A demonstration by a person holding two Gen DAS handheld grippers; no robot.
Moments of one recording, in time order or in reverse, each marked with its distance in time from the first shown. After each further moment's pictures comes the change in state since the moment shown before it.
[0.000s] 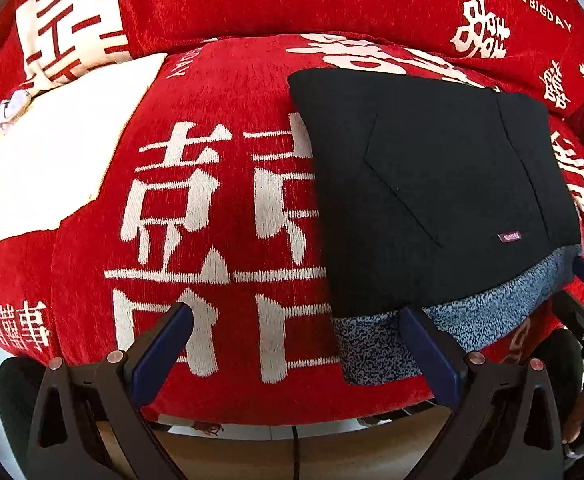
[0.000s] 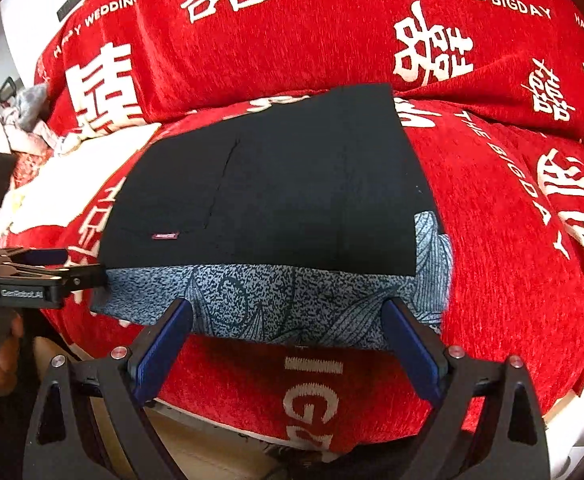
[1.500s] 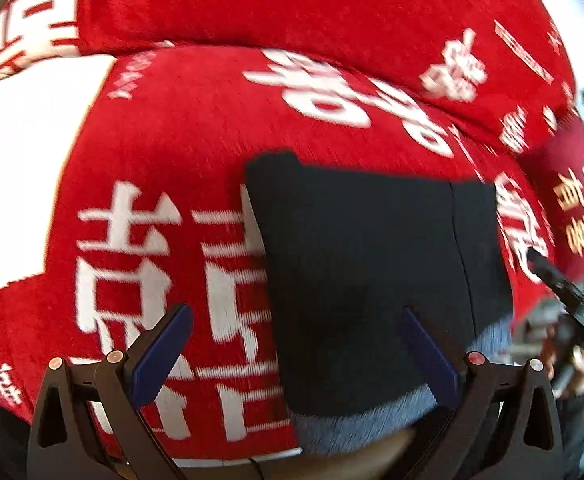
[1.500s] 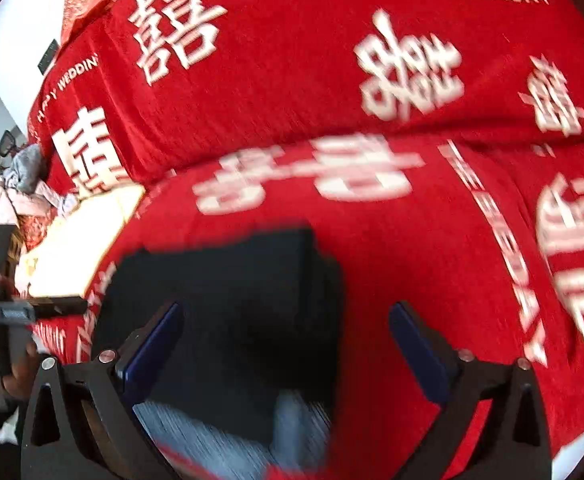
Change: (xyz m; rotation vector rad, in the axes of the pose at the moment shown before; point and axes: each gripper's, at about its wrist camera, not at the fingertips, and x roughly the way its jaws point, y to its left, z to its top) left arm 0.004 0.022 0.077 -0.036 0.072 -0.310; right arm 0.006 -0.110 0.090 0.120 0.036 0.099
